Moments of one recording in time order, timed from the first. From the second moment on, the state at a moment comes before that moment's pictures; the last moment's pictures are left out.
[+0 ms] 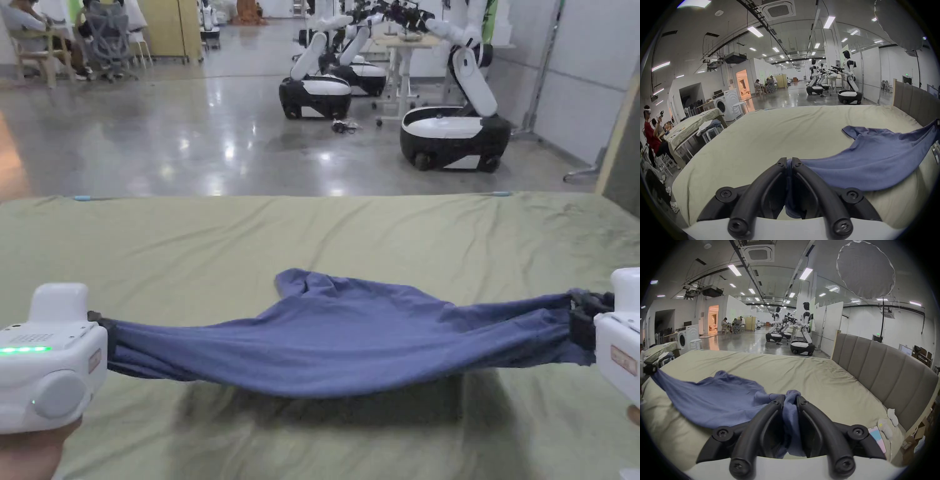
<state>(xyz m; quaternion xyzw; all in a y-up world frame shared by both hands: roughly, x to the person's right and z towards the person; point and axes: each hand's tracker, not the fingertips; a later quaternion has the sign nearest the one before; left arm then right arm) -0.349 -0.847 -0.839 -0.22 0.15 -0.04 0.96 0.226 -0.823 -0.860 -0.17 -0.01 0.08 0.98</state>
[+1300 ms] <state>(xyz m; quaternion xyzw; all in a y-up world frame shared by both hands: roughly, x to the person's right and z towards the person) -0.332 -0.830 -0.504 -0.20 0.12 0.07 0.97 0.143 -0.809 -0.630 -0.16 0.16 0.02 0.97</state>
